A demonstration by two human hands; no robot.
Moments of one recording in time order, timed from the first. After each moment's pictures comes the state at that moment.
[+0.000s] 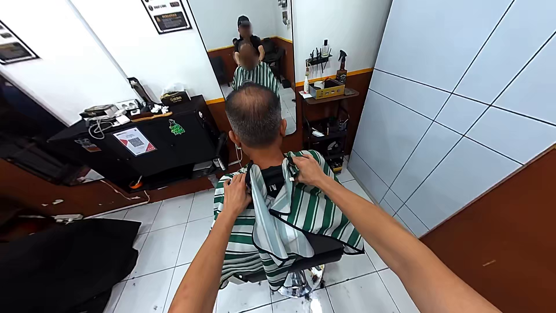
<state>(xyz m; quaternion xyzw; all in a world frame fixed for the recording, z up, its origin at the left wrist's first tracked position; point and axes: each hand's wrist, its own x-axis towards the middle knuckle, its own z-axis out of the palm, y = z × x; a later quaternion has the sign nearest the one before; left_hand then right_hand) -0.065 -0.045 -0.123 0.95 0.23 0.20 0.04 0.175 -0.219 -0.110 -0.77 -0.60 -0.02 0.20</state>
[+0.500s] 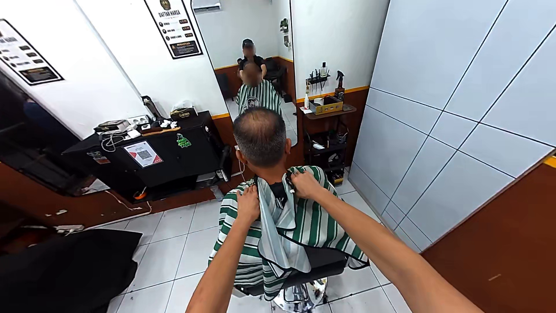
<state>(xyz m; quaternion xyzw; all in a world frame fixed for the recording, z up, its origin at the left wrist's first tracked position) -0.044 -0.082 -0.092 0.95 0.32 0.04 0.06 0.139 -0.219 -0.064 -0.81 -0.58 0.08 0.02</state>
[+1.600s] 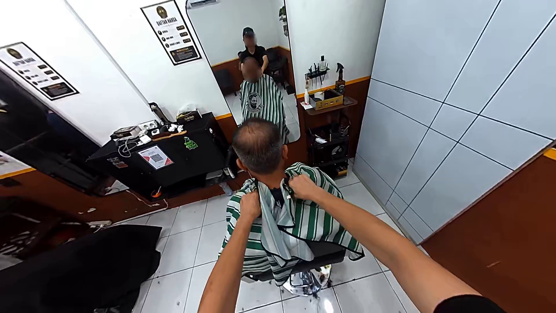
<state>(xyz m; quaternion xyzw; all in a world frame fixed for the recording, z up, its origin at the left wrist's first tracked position) -0.047 -0.111 -0.053 0.92 0.38 -0.06 0.07 0.135 -0.235 -0.047 -0.78 -0.62 0.11 -0.01</state>
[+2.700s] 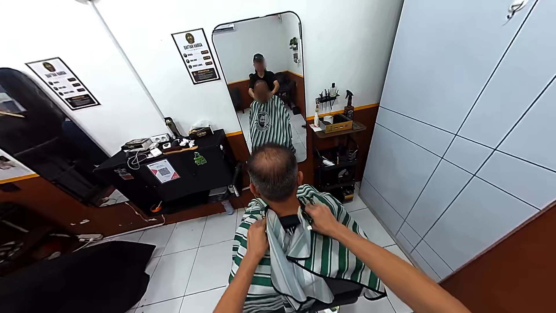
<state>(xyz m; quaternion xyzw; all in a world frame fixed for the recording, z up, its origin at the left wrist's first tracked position) -0.075 -0.076 -0.102 0.93 0.26 0.23 0.15 0.144 -0.236 -0.083 -0.77 -0.62 0.02 0.16</state>
